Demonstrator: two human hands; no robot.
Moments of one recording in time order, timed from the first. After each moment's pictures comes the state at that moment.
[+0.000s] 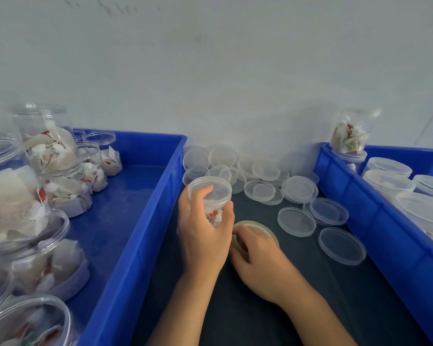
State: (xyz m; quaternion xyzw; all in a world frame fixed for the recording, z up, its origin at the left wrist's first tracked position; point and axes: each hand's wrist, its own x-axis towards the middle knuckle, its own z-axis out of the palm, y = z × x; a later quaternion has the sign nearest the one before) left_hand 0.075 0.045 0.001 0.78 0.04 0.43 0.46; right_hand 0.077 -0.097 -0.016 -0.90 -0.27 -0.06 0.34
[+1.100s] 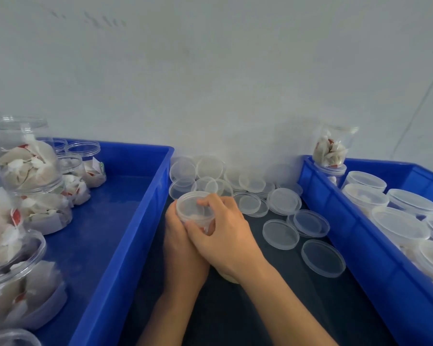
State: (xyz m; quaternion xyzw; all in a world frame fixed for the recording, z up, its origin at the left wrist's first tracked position) left_hand 0.089 0.045 -0.007 0.74 0.11 0.37 0.55; right_hand 0.096 -0.047 0.046 -0.90 -0.18 -0.11 0.39
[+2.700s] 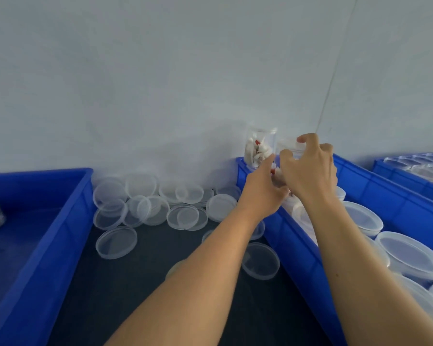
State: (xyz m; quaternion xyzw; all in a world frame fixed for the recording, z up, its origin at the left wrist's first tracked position) left_hand 0.202 -0.184 0.107 0.77 -0.28 0.05 0.57; right_hand 0.170 -0.283 0.155 -0.86 0.19 -0.36 0.31
